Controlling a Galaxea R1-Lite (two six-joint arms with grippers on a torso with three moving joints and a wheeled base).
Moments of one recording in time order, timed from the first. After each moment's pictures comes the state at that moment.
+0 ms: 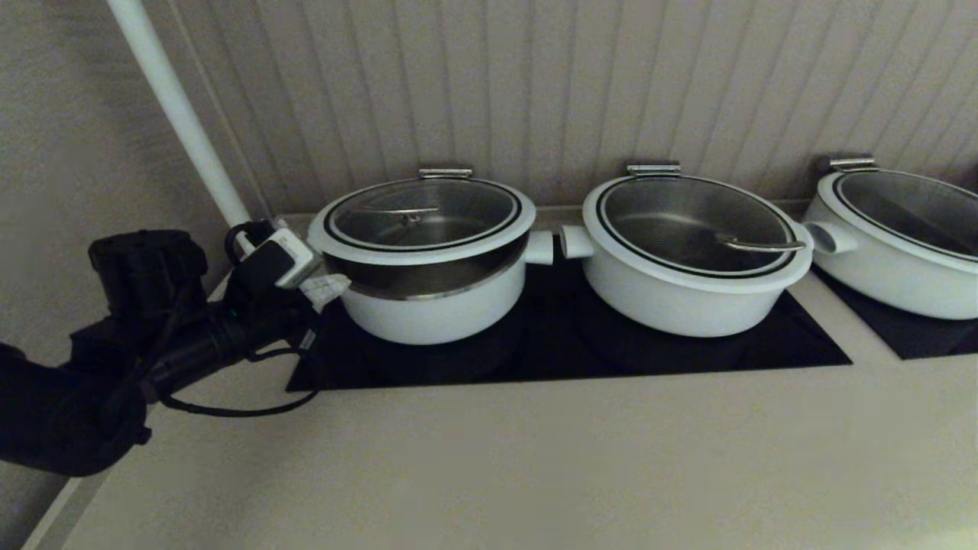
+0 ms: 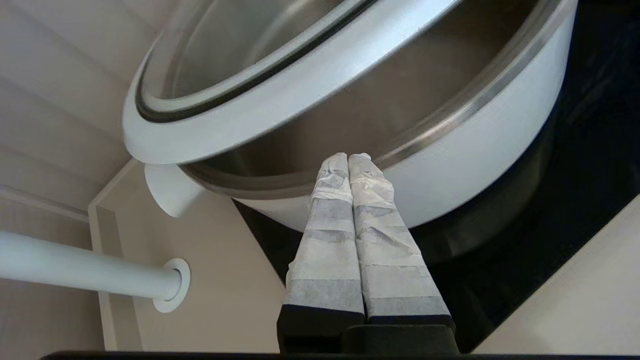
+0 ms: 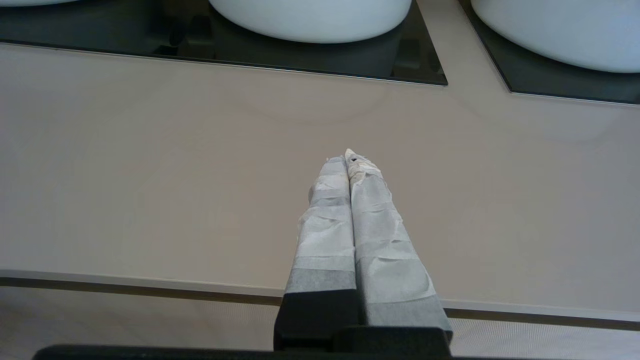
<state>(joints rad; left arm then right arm) -0.14 1.73 -0.64 -0.91 -0.29 0.59 0.00 0.00 0.00 0.01 0.03 -0.11</state>
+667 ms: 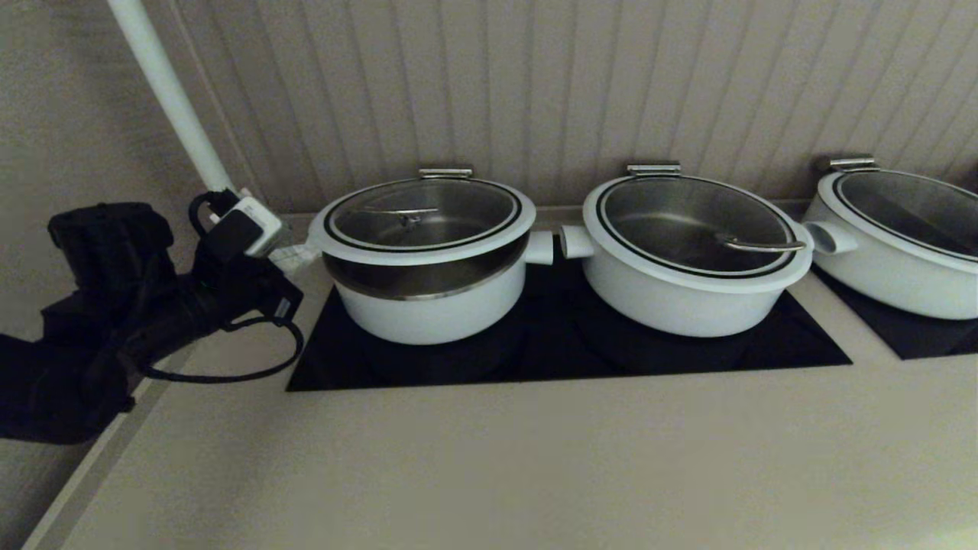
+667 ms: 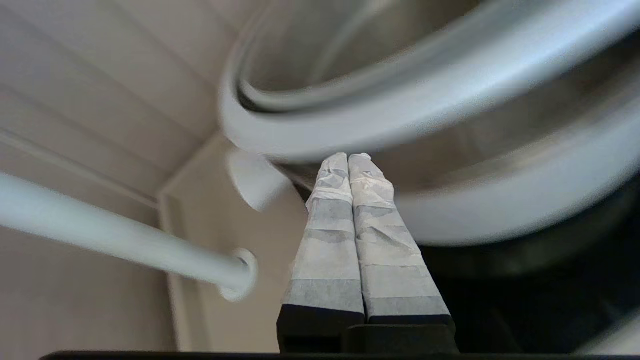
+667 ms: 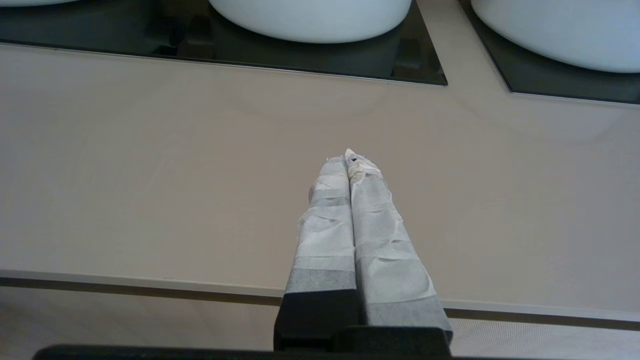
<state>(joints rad) -0.05 1.73 -0.73 -0.91 -0.28 0.60 0.00 0.00 0.00 0.01 0.03 -0.11</state>
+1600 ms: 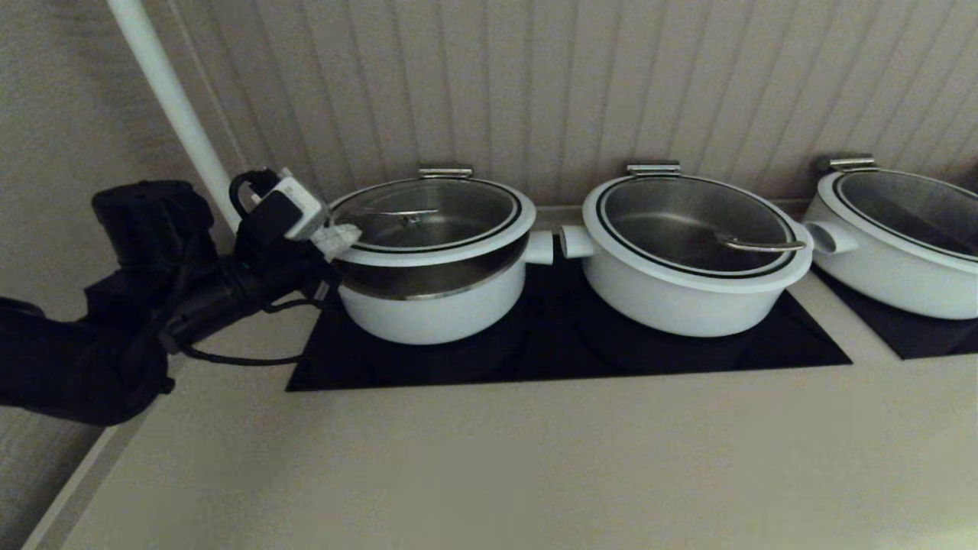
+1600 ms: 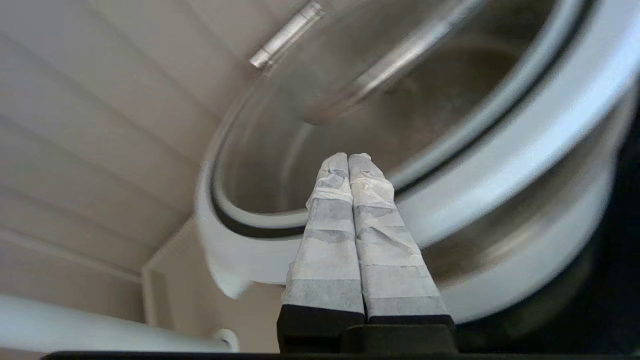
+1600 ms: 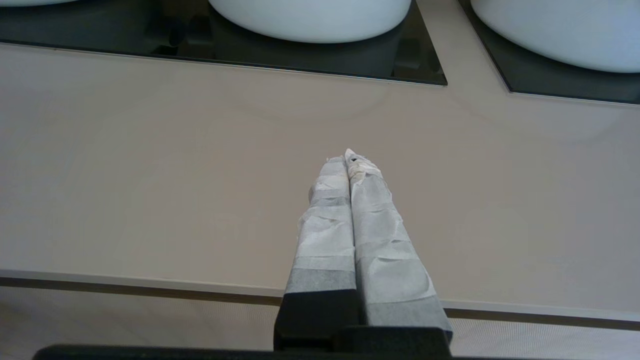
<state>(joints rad) -0.17 1.75 -0.80 -0.92 -0.28 0.60 0.00 0.00 0.00 0.01 0.03 -0.11</state>
